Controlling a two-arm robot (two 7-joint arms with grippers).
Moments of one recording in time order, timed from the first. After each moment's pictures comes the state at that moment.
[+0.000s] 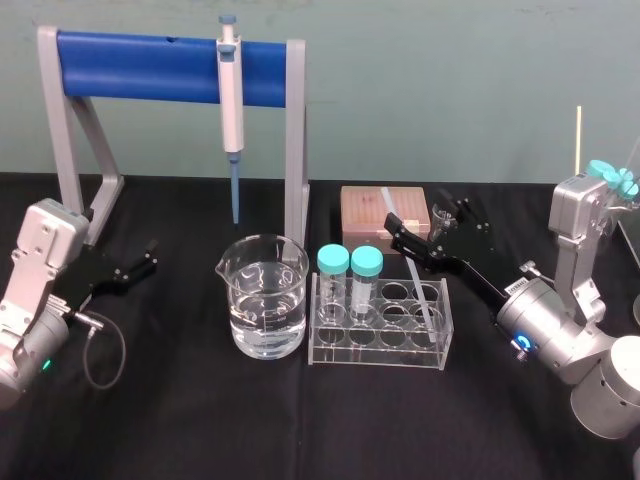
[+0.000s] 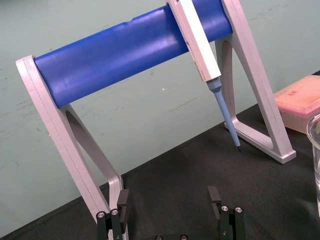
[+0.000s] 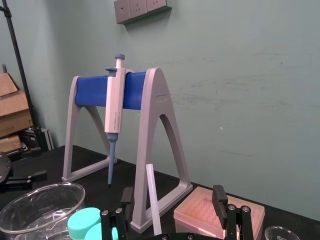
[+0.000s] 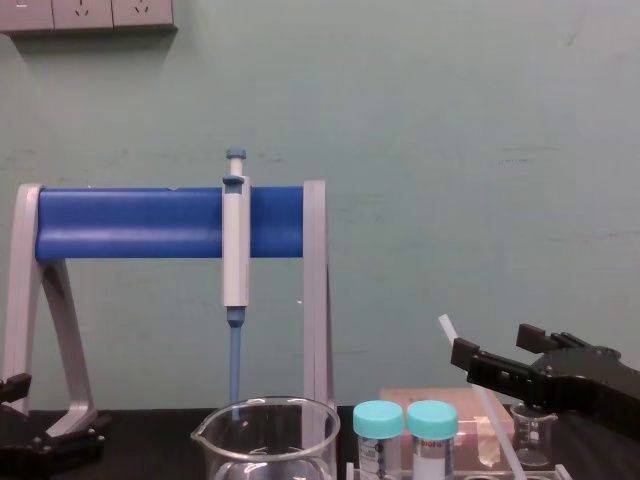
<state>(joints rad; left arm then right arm) -0.20 0.60 0.45 -1.41 -0.25 -0.12 0.03 0.26 0.30 -0.29 -1.28 0.43 -0.21 0.47</state>
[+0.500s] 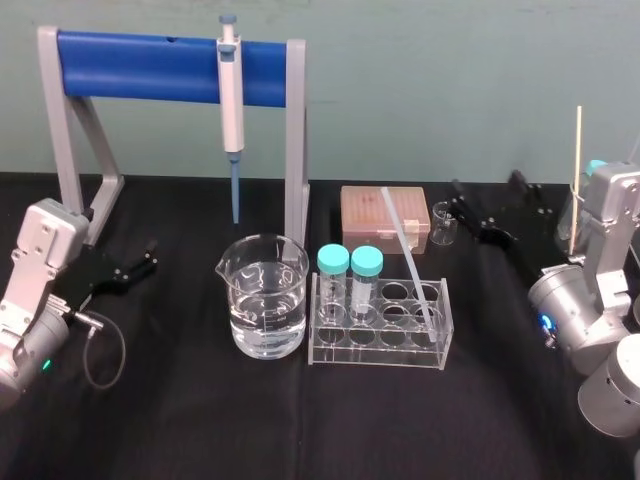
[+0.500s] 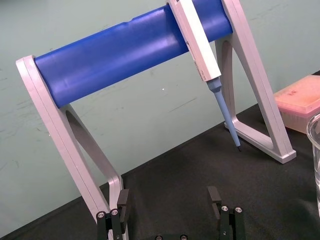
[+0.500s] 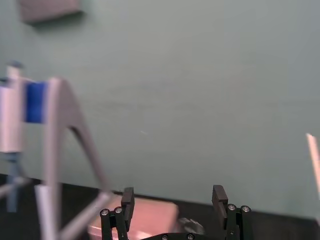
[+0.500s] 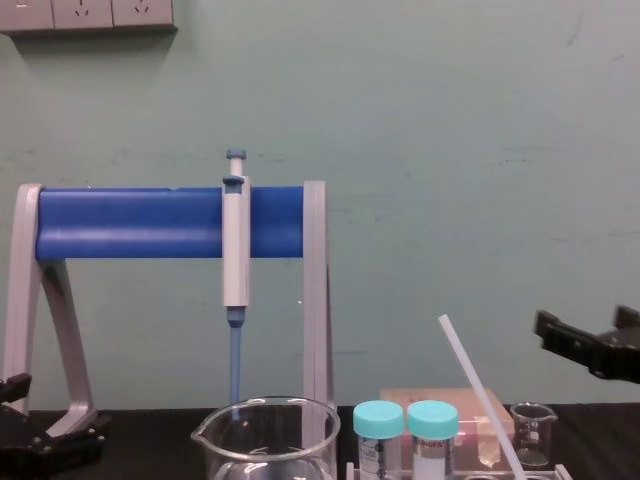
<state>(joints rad) -0.20 0.60 0.45 -1.41 -0.25 -0.12 0.03 0.23 0.25 -0.19 -1.31 0.32 -0.20 0.19</state>
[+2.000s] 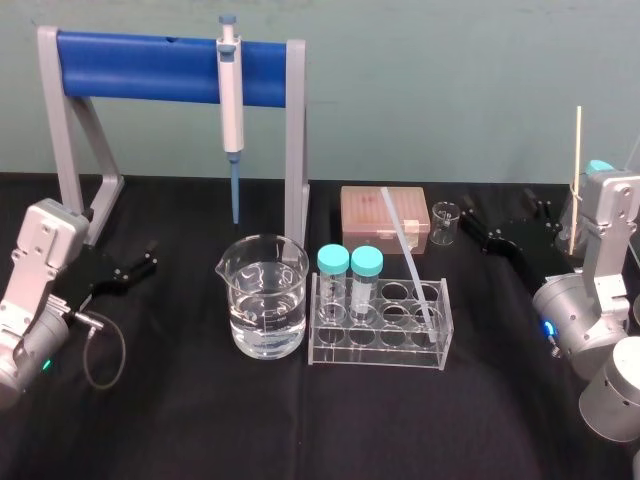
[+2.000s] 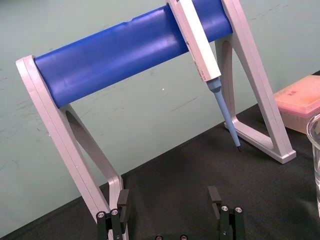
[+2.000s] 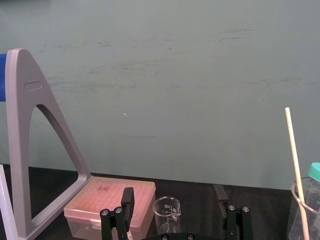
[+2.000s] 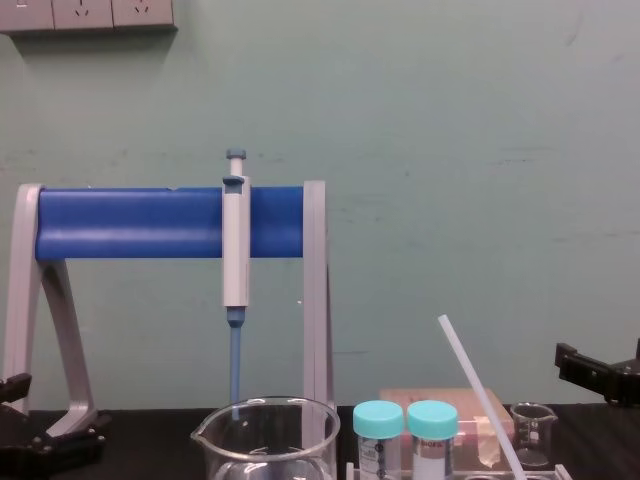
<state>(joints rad) -0.20 0.60 0.45 -1.41 -0.25 -0.12 0.03 0.23 0.23 -0.17 -1.29 0.28 -0.12 0.12</state>
